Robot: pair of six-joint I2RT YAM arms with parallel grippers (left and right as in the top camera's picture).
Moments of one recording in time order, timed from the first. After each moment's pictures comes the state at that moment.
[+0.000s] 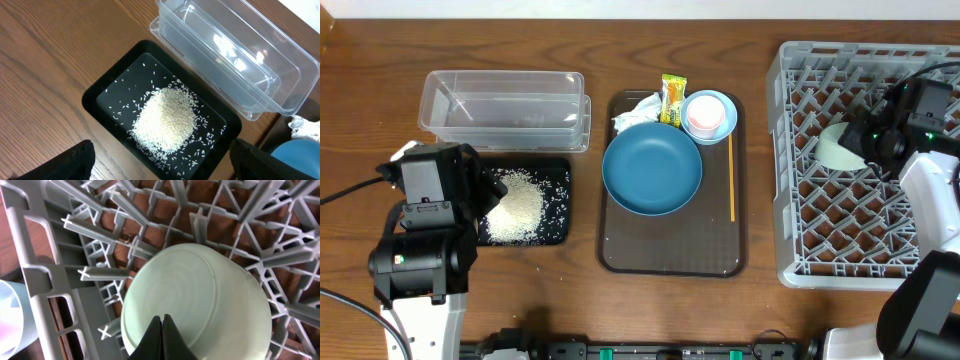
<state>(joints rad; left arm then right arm) 0.08 0.98 1.13 -1.07 -0.29 -0.61 -0.27 1.63 1.17 -0.55 -0.15 0.29</state>
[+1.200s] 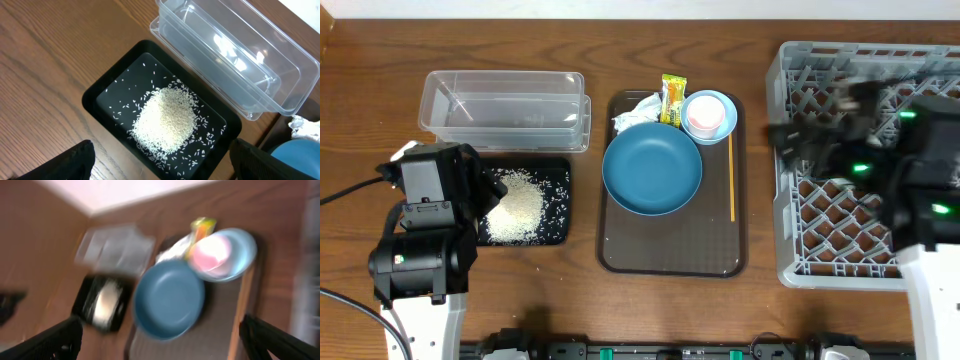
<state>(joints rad) 0.08 0.98 1.13 -1.07 -0.29 -0.61 -0.03 1.15 1.17 -0.71 -0.70 0.25</state>
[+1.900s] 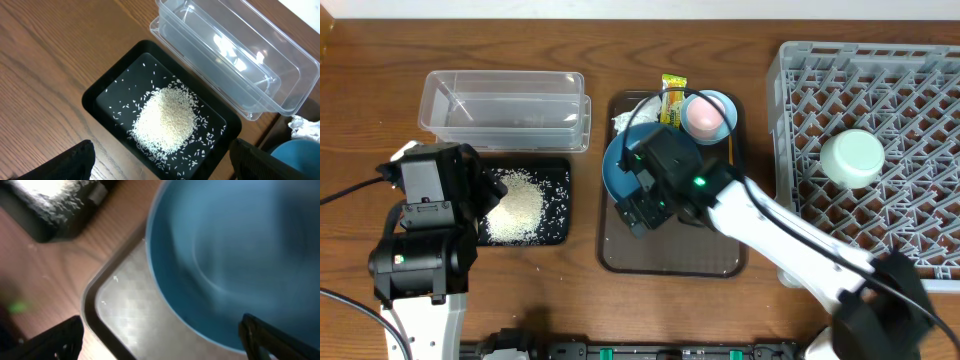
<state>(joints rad) 0.08 0.98 1.13 -1.07 -0.29 -0.61 0.78 1.72 1.29 -0.72 -0.15 0.15</state>
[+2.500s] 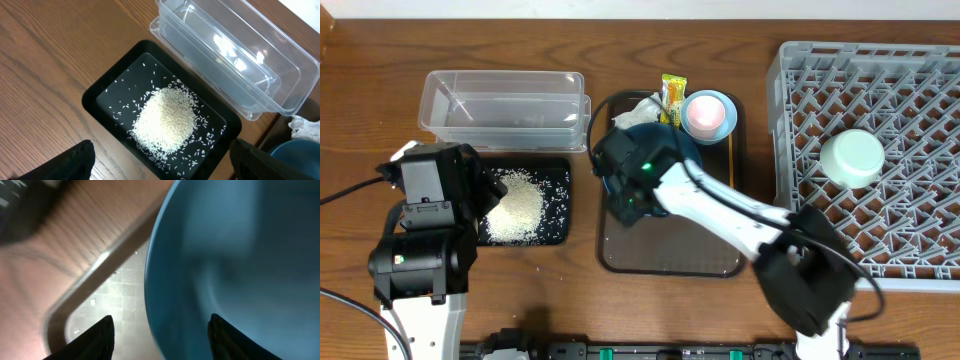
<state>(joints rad) 0.08 0.98 1.13 -1.07 -0.29 -0.61 0.84 2.02 1.49 -0.78 -0.09 0.10</state>
